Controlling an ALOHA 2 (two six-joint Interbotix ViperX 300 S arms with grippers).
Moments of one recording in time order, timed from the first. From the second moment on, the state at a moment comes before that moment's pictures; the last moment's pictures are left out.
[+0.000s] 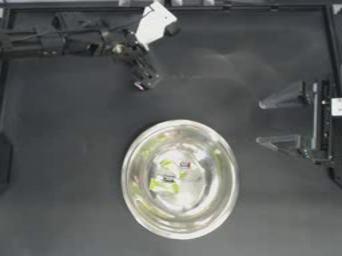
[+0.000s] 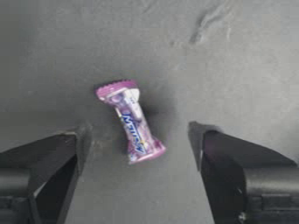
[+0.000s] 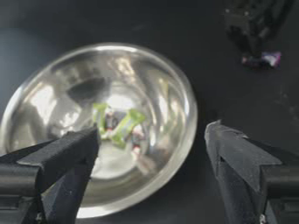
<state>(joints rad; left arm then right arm) 0.52 0.33 0.20 0.09 0.73 -0.36 0.00 -0.79 0.98 -0.46 0.32 0.64</state>
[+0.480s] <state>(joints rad) 0.52 0.36 0.20 0.09 0.74 -0.35 -0.01 -0.79 0.98 -0.46 0.32 0.64</state>
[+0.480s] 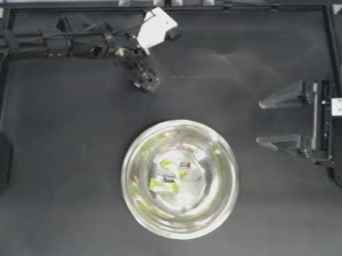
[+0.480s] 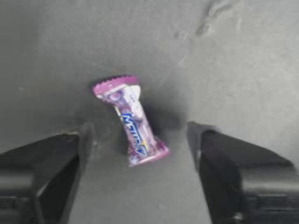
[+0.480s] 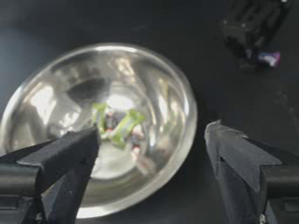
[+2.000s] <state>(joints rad) 0.48 0.32 0.15 0.09 0.79 -0.24 0.00 -0.80 0.98 -0.46 0.32 0.64</state>
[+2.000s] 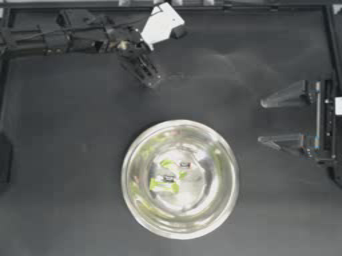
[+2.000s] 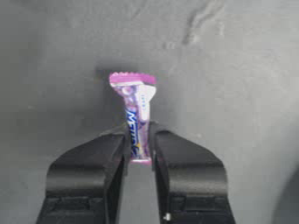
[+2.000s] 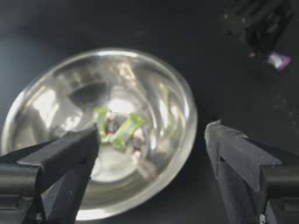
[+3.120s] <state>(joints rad) 0.05 0.02 0.21 0.05 0.70 -0.20 0.00 -0.85 1.01 -0.44 0.32 0.64</state>
